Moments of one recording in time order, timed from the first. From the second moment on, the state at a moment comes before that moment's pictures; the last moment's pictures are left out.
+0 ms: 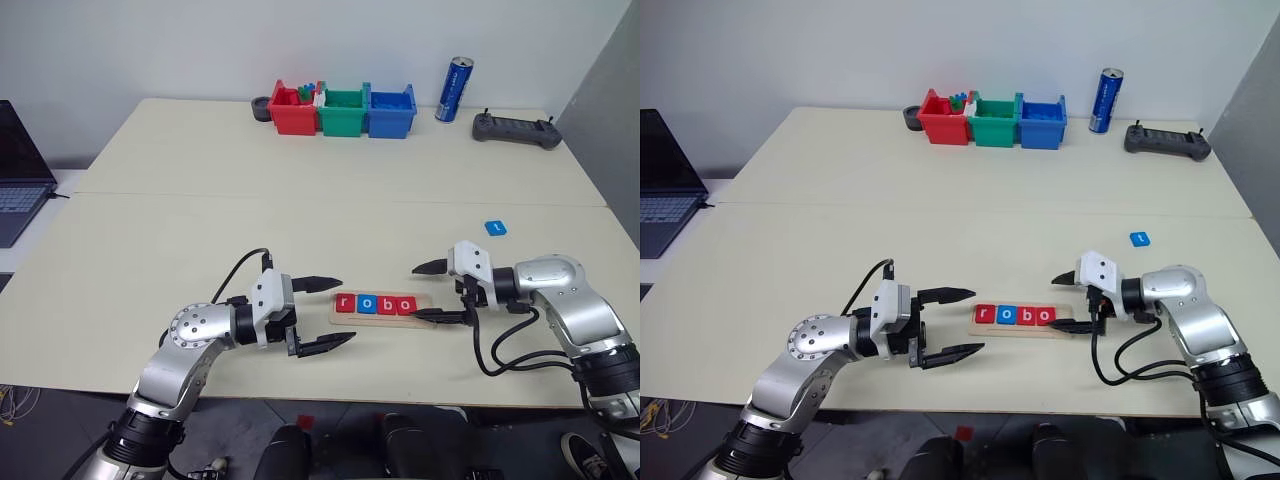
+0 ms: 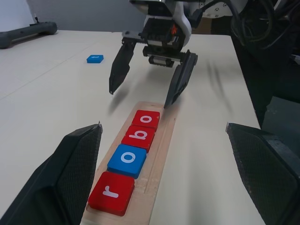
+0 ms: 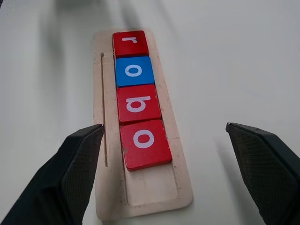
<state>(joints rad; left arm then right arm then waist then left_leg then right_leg) -0.17 0.54 -0.15 -0.24 -0.41 0.14 -1.06 -0.43 -0.74 0.16 0.03 0.21 0.25 1.24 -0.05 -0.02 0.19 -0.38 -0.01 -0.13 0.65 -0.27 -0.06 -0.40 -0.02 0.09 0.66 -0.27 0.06</state>
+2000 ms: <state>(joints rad) -0.28 0.47 -0.15 -0.16 -0.39 0.11 -1.04 -0.81 -0.48 -0.21 0.85 0.14 0.34 0.30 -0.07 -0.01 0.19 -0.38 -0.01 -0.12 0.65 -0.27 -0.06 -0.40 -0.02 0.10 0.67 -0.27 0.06</state>
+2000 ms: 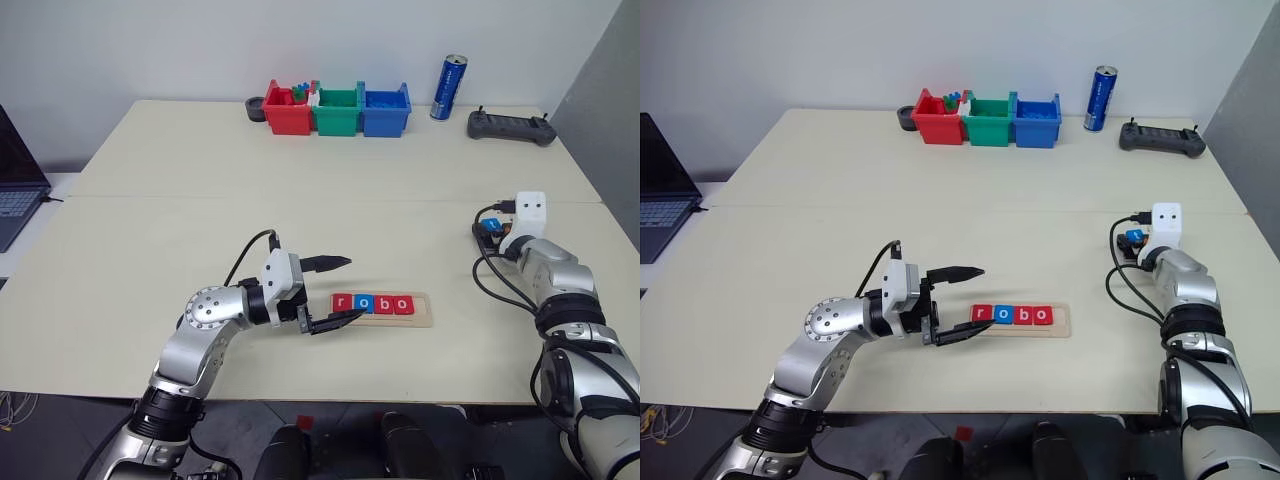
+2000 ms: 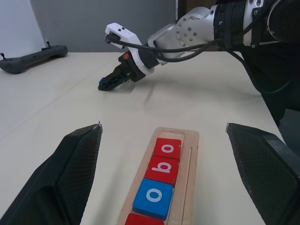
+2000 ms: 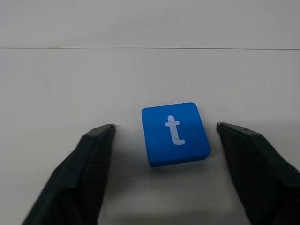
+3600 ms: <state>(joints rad) -0.29 0.47 -0.15 -0.16 -0.39 0.13 -1.08 -0.26 -0.40 -0.21 -0.51 0.18 1.11 0.09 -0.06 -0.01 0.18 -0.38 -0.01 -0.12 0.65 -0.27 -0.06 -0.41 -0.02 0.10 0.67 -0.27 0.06</state>
